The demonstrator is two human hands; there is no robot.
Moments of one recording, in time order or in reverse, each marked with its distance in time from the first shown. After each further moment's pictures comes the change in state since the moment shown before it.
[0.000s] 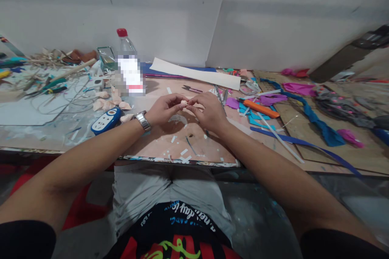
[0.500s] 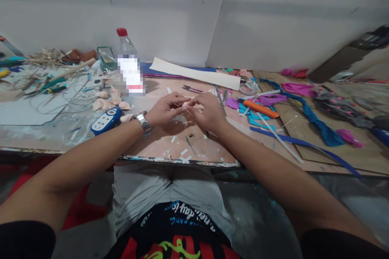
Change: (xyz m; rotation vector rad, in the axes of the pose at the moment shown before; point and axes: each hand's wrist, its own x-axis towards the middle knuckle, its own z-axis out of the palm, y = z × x) left_hand 0.001 0.000 -0.002 0.156 -0.032 0.099; right_hand -0.003 0.001 0.003 -0.003 0.026 0.016
